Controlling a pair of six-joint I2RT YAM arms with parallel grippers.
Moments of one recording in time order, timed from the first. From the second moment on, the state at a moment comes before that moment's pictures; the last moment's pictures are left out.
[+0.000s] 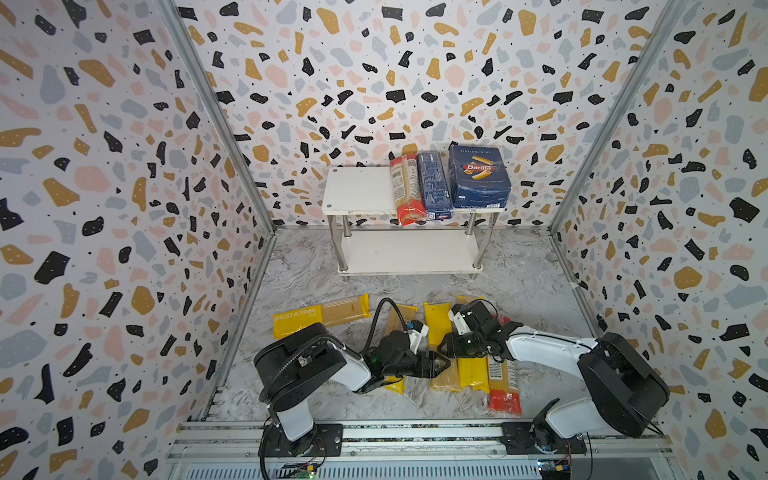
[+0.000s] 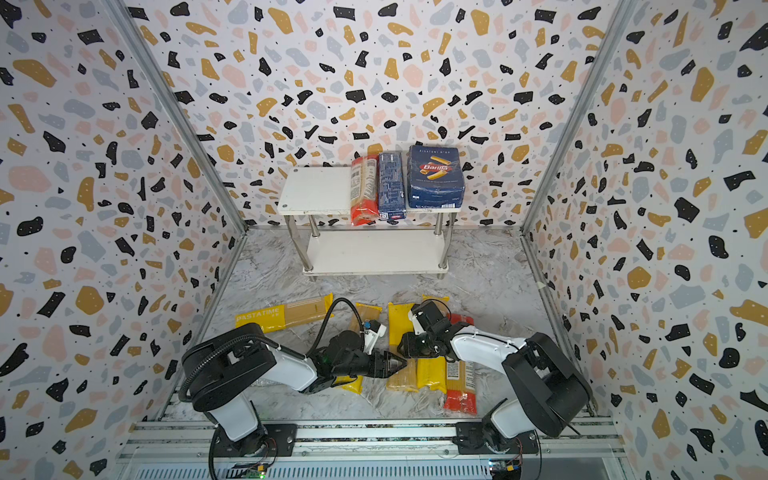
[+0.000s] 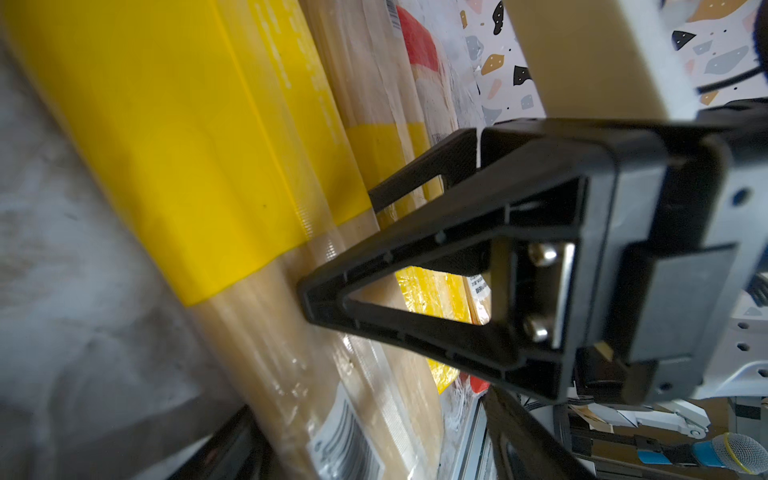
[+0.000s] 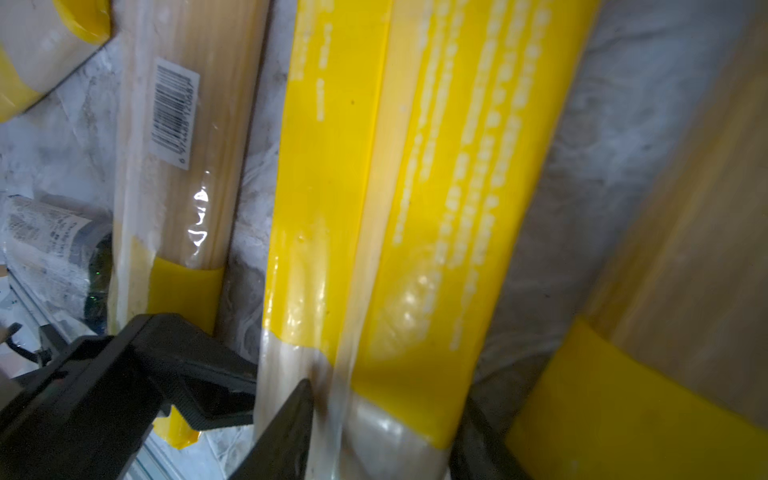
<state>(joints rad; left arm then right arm) -0.96 1.73 0.45 0.79 0.39 -0.90 0.66 1.47 0.63 -0.18 -0.35 0.59</state>
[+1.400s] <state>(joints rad) -0.95 1.65 0.38 0.72 0.38 -0.91 0.68 1.60 0.61 0.33 -0.82 0.90</state>
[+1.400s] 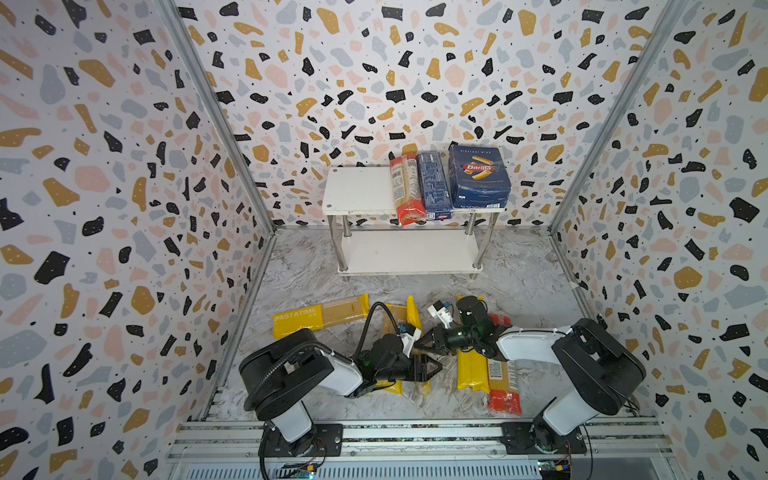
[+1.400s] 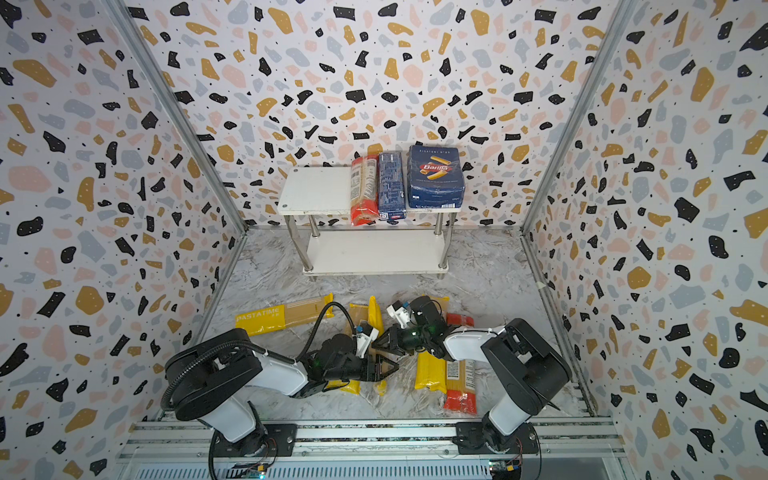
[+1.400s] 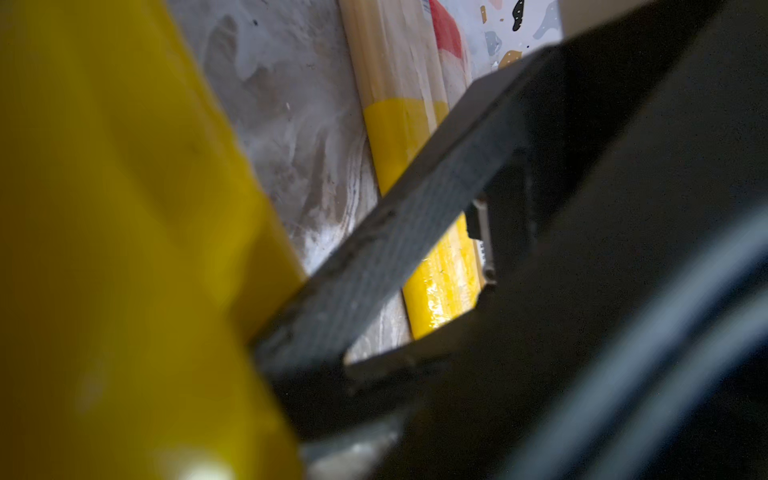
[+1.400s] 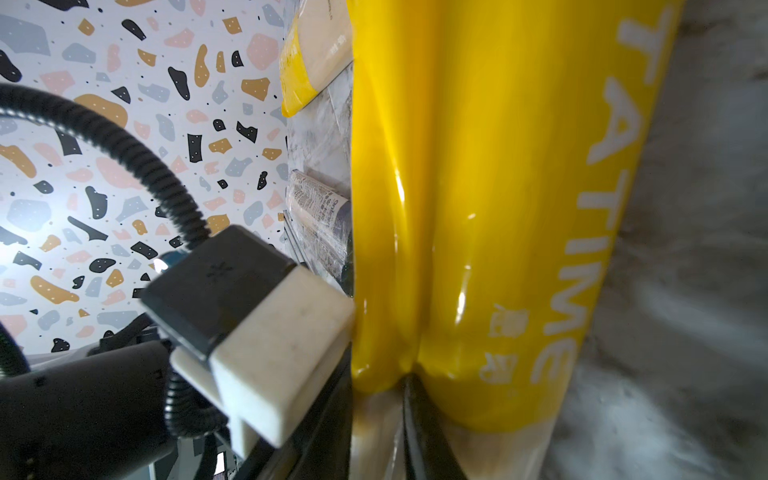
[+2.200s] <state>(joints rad) -0.95 1.36 0.53 -0.04 0.21 -0.75 0.46 1.13 0.68 -0.15 -0.67 0.66</state>
